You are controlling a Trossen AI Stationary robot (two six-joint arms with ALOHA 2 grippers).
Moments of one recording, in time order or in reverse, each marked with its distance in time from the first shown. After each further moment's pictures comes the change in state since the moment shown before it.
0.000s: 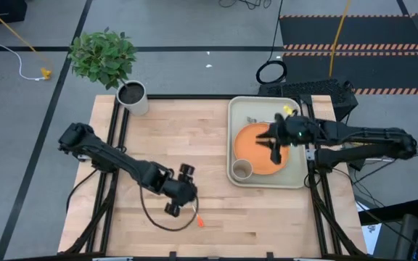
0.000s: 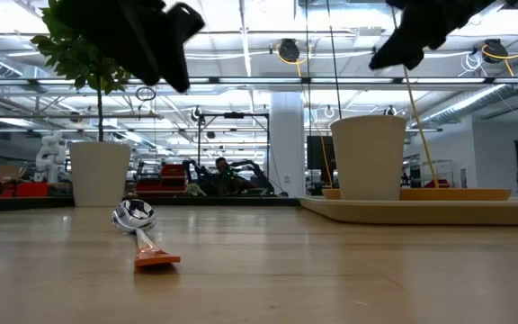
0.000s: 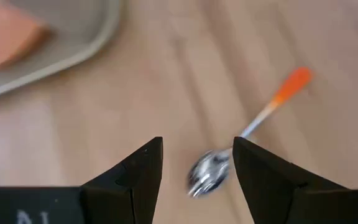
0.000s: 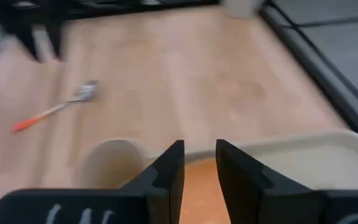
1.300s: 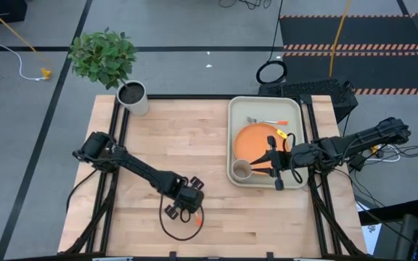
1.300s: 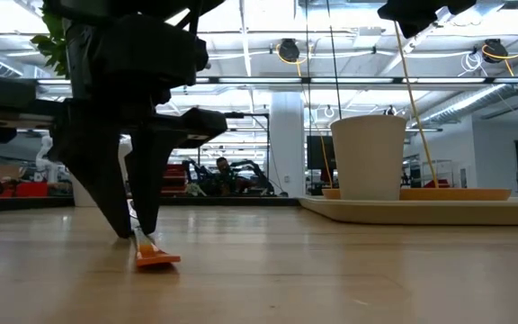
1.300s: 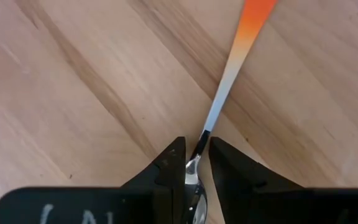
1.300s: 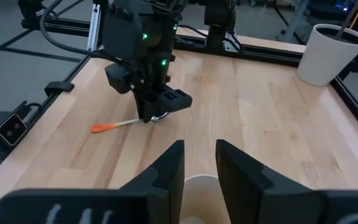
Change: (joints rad) left arm 0.035 0.274 -0.085 0.173 0.225 0.327; right arm 0.395 0.036 -0.074 0.272 0.135 -0.046
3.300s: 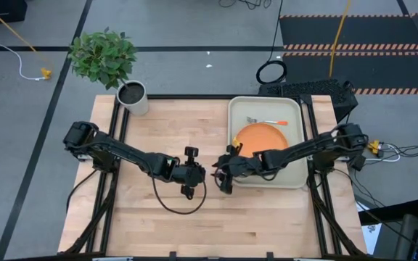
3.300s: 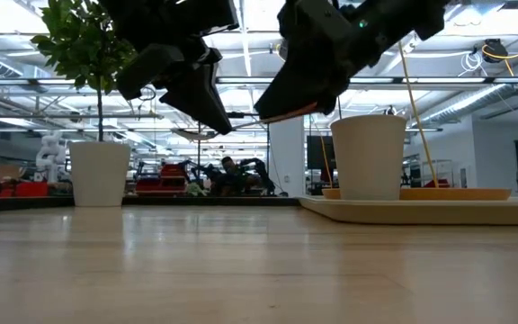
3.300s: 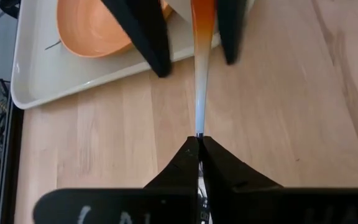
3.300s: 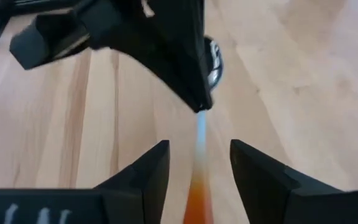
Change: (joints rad) left arm 0.109 -0.243 -0.051 0.096 -0.480 -0.223; right arm -0.108 0.769 0.261 0.287 0.024 0.278
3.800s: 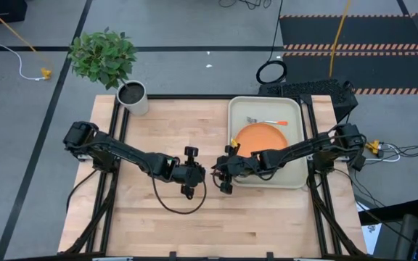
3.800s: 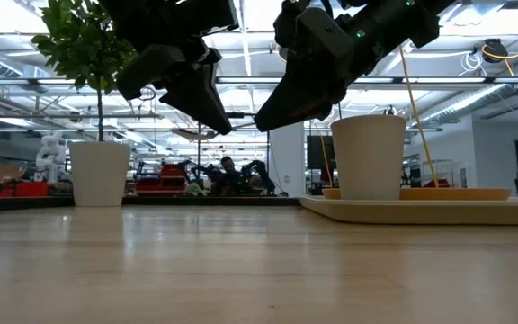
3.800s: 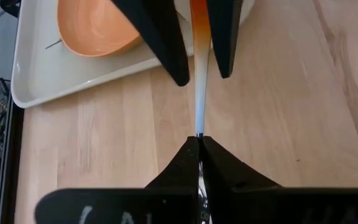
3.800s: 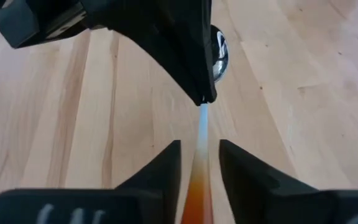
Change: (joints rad) left arm 0.000 0.000 0.000 -0.002 -0.001 -0.003; right arm -0.013 0.031 0.001 0.013 -0.029 -0.057
